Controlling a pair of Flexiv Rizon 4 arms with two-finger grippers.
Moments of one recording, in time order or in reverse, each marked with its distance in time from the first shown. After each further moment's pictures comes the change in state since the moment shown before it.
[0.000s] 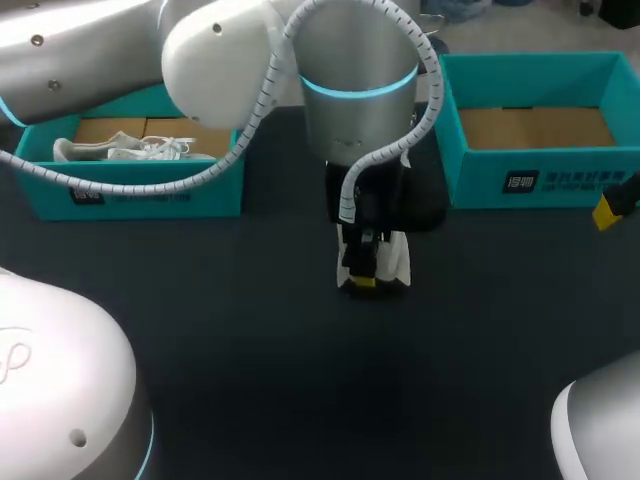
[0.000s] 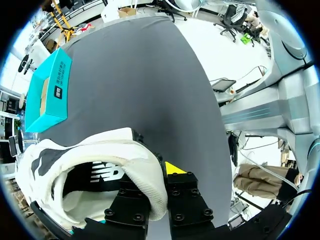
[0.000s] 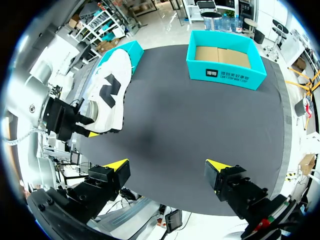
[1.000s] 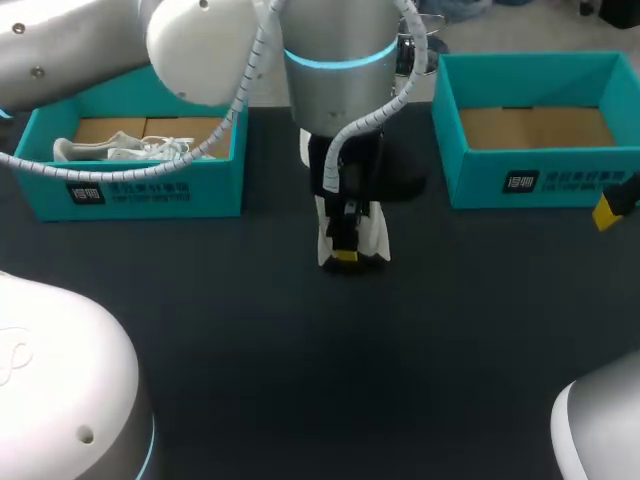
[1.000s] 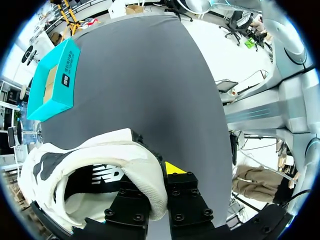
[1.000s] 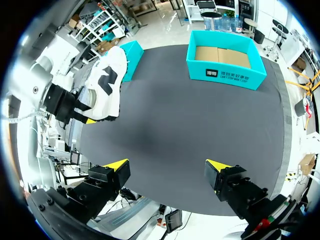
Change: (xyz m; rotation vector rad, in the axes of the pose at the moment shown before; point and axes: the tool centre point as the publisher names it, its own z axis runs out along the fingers) left arm -0.033 0.033 -0.015 -0.009 0.019 -0.047; right arm 0.000 0.000 0.000 0.000 0.000 0.000
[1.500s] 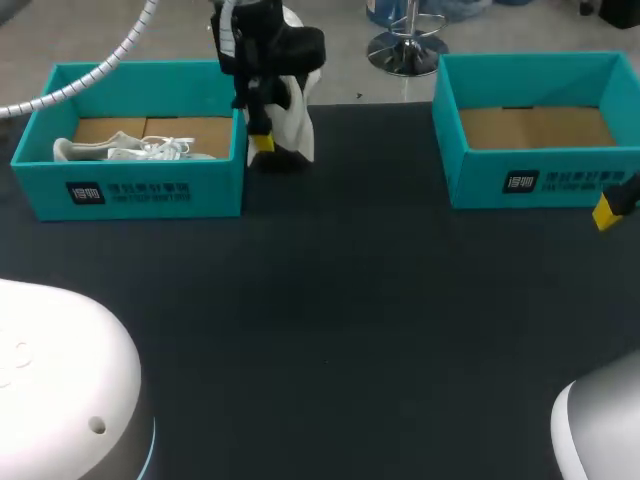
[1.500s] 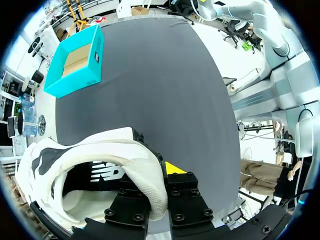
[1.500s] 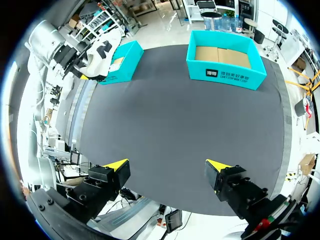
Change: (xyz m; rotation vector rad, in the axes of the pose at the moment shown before) left arm -0.119 0.134 -0.066 0.020 0.020 -0.033; right arm 0.000 0.000 0.000 0.000 0.000 0.000
